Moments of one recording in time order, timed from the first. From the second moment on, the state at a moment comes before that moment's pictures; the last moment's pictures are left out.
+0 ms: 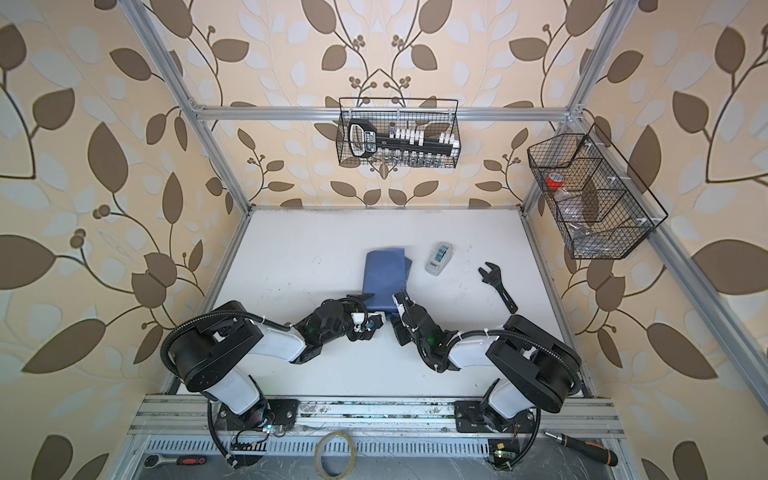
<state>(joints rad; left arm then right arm) -0.76 1.63 0.40 0.82 0.08 0.83 0.82 1.52 0.39 0.48 0.26 0.21</state>
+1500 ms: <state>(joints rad) -0.72 1.68 0.43 0.88 0.10 0.83 0.52 1.57 0.65 0.35 -0.08 0.48</state>
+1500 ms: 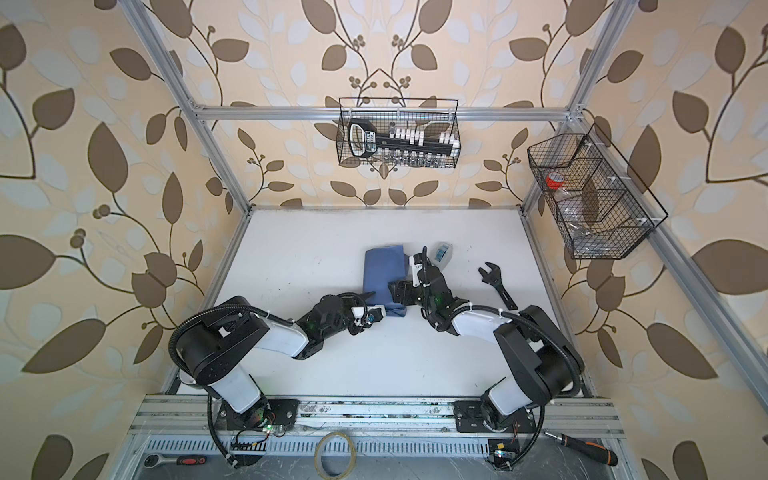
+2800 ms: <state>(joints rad) -0.74 1.68 0.45 0.85 -0.05 0.83 0.51 1.64 0.73 0.28 -0.22 0.50</state>
